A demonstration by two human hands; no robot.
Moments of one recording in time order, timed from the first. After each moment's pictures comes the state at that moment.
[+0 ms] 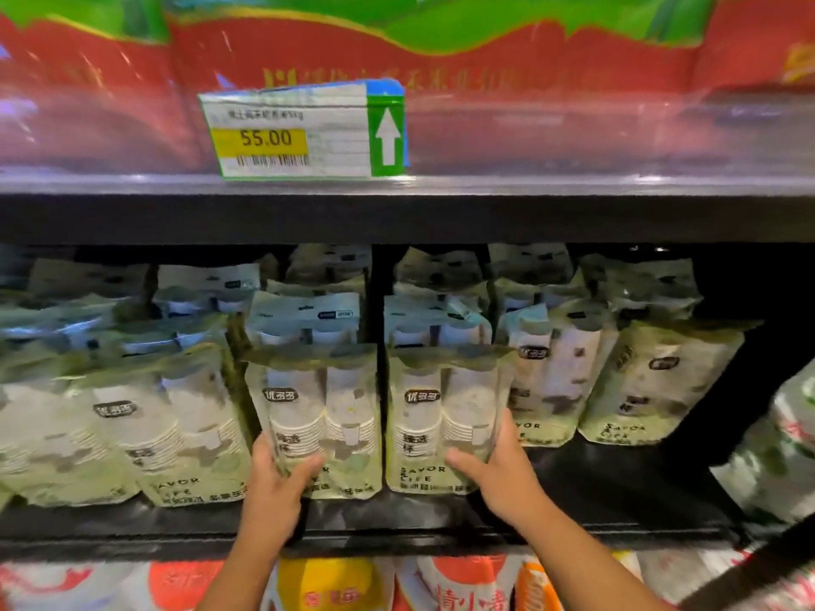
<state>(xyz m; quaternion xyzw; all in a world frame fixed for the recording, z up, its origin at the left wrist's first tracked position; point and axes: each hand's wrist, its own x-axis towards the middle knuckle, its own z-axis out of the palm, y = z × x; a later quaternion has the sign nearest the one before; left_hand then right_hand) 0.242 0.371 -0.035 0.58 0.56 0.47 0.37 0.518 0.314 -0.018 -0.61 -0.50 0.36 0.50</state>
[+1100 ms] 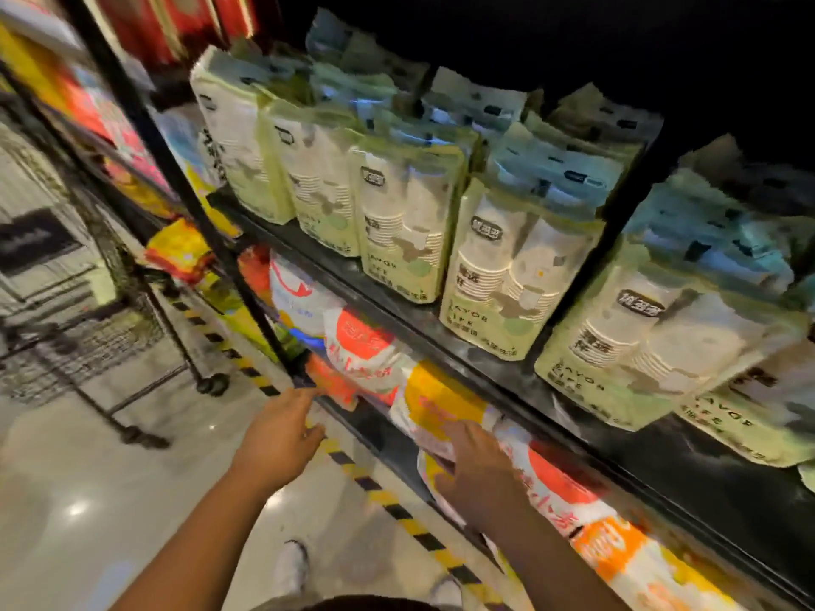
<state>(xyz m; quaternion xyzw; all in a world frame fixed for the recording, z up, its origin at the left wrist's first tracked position) 0.117 0.166 -0.106 0.53 0.81 0.13 0.22 0.396 0.242 -0.106 -0.49 -0.82 0.29 -0.01</state>
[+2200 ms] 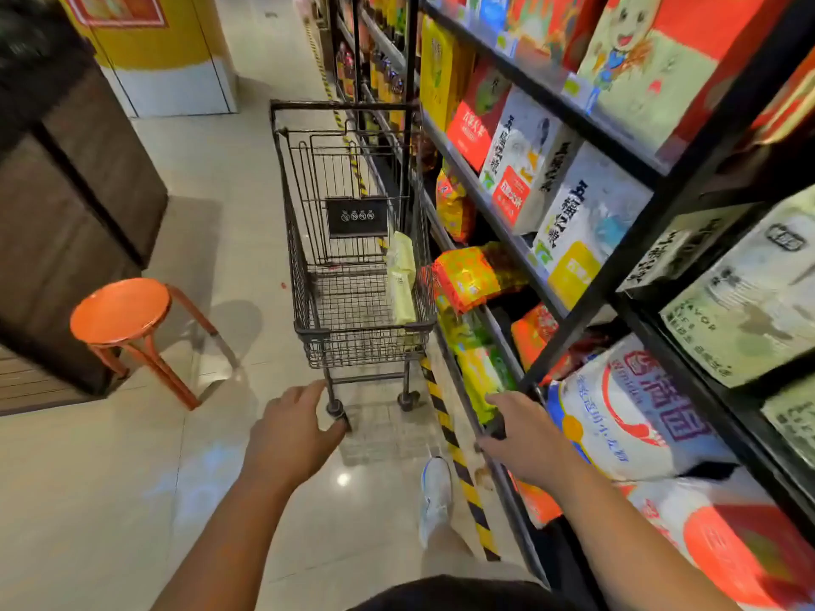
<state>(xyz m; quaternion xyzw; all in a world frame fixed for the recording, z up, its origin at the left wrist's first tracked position) -0.326 -0.044 -0.074 0.18 0.96 0.14 0.18 -0.174 0.225 -0.079 -0.26 -0.92 0.23 -0.16</state>
